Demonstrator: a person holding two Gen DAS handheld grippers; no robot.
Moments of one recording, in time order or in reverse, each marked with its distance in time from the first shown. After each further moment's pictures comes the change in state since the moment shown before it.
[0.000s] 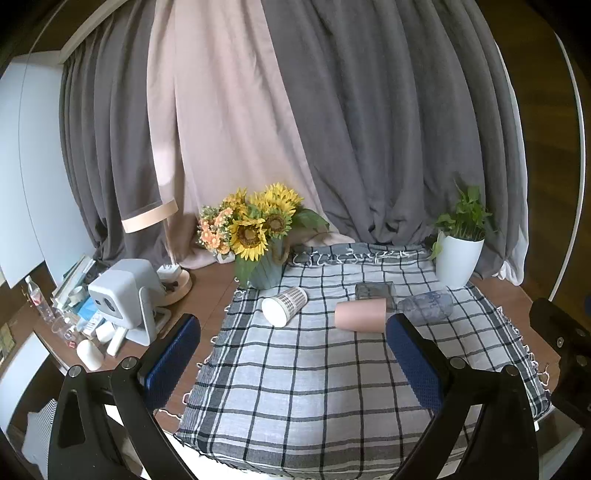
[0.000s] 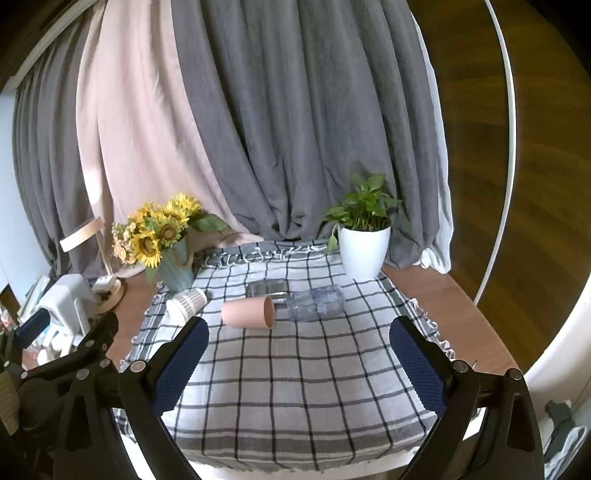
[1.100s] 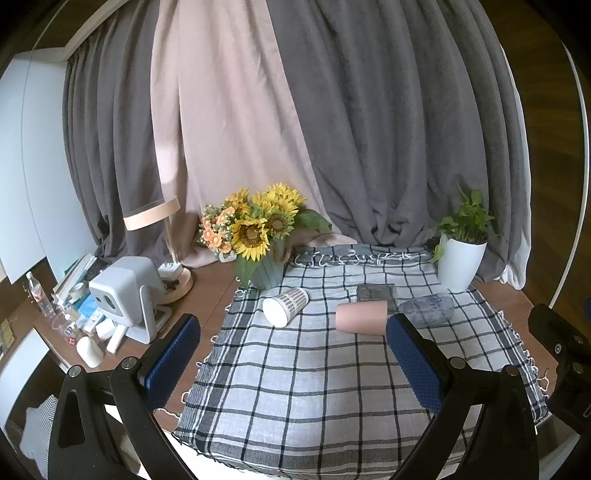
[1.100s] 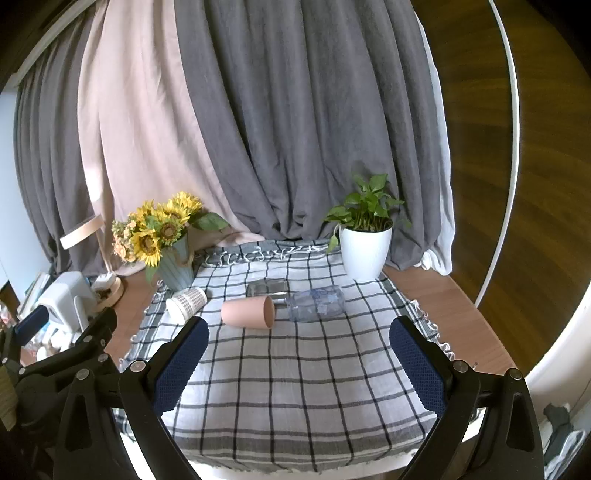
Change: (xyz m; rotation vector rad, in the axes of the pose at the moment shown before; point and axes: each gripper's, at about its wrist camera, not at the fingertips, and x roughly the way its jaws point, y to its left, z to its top) left arm -0.004 0.001 -0.007 -0.017 -0.008 0.005; right arm 0.002 -0.002 -0.002 -0.010 -0.004 0.004
